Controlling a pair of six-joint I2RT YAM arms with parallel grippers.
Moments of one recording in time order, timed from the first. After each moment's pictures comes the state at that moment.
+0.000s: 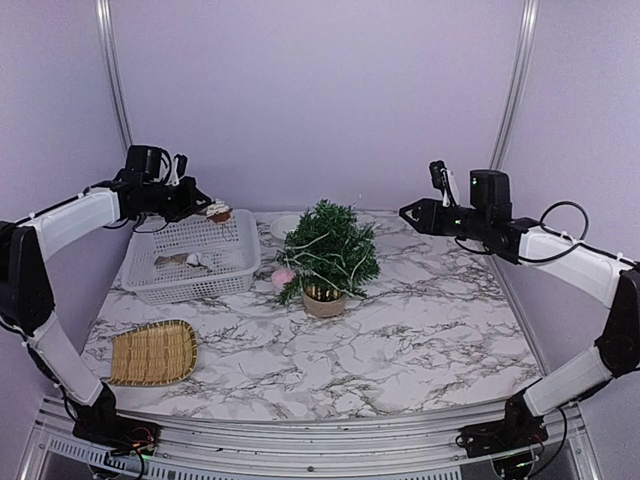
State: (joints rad) left arm -0.20 1.67 1.41 -0.33 0.39 -0.49; right arm 0.33 1.39 1.06 -0.03 -0.38 0.29
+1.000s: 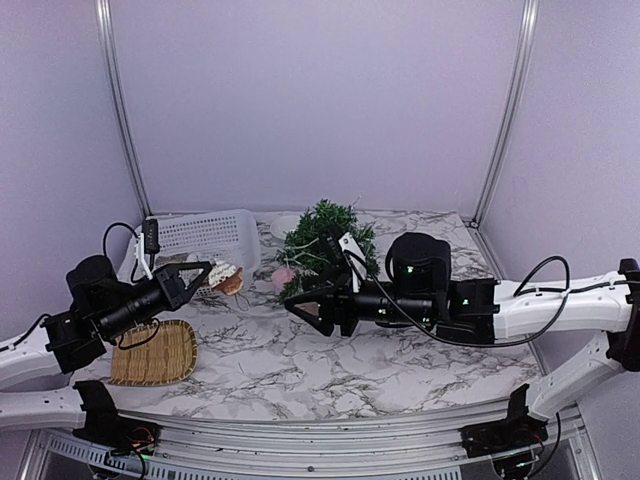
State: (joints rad) left arm -0.78 0.69 0.43 0.21 -0.01 -0.70; right arm 1.14 1.35 0.92 0.24 -0.12 0.31
